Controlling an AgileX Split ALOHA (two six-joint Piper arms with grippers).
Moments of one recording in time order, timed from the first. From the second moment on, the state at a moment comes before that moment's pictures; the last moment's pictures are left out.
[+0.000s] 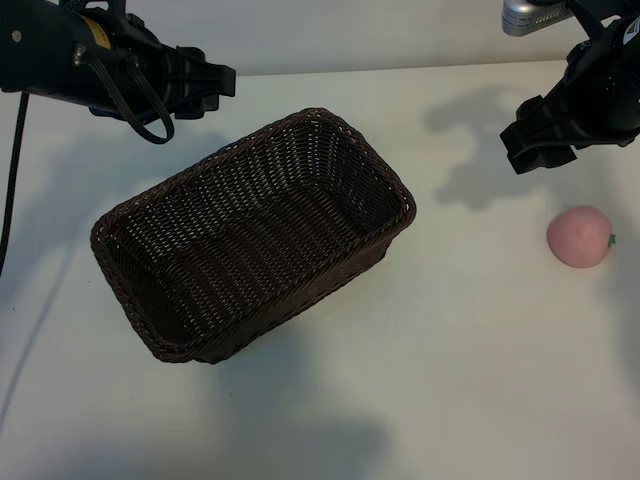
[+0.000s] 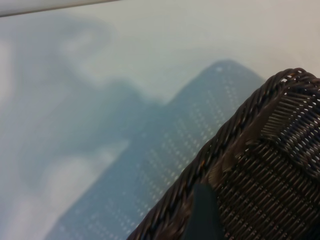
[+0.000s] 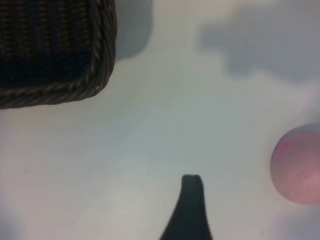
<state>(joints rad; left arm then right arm) -0.37 1.57 -1.23 -0.03 0.53 -0.19 0.16 1.56 -1.28 0.15 0.98 -0.19</state>
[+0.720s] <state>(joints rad) -0.37 1.57 -1.23 -0.03 0.53 -0.19 0.16 1.56 -1.28 0.15 0.99 -0.19</state>
